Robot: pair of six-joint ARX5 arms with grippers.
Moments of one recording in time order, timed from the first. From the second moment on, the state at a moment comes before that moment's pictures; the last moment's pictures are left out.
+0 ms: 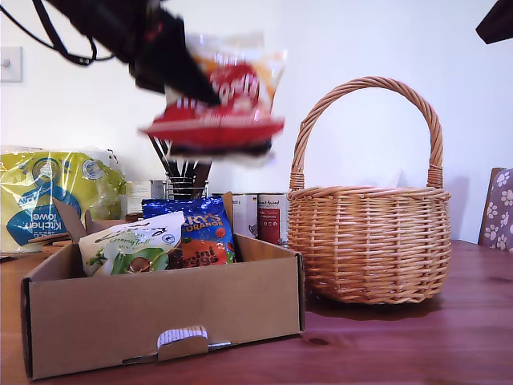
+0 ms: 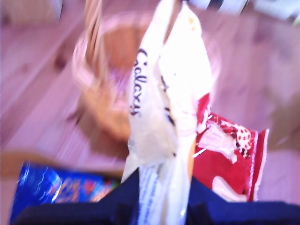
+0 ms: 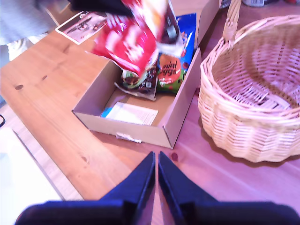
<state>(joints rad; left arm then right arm) -0.44 1.55 1.33 -0.60 0.65 0.51 0.32 0.58 0.67 -0.66 -0.50 -0.05</state>
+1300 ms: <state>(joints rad) -0.80 1.90 1.33 0.17 0.13 0.27 0.32 0.47 0.84 -0.77 -0.26 -0.08</state>
